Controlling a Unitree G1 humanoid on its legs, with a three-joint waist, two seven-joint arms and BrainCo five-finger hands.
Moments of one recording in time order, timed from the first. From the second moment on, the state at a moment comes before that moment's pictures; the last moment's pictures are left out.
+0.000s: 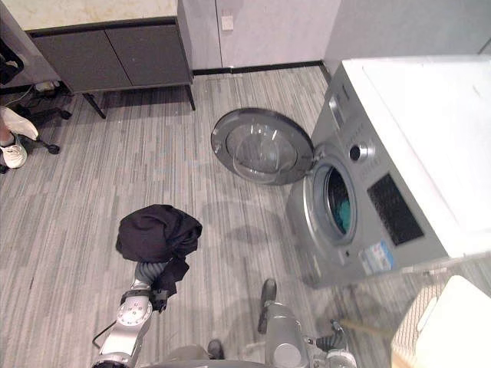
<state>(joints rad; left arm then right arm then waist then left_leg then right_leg) 0.19 0.04 0.02 0.23 0.17 -0.05 0.20 0.19 -0.09 -0.18 0.68 -0.18 0.02 -0.15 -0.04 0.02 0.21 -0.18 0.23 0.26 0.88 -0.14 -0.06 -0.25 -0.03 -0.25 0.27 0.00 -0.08</state>
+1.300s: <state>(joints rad) 0.16 0.07 -0.01 0.31 0.16 -0.04 0.15 0.03 -0.11 -0.16 0.84 -0.16 0.02 -0.20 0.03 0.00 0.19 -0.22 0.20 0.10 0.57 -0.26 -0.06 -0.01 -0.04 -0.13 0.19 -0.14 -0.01</state>
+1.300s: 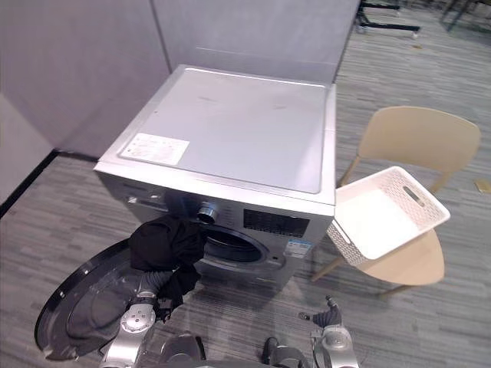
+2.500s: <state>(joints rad) -0.97 0.35 -0.04 0.26 0.10 0.04 0.48 -0.20 -0.02 -0.14 0.18 -0.06 -0.07 -0.37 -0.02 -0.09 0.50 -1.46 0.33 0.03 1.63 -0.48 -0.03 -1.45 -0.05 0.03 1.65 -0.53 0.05</state>
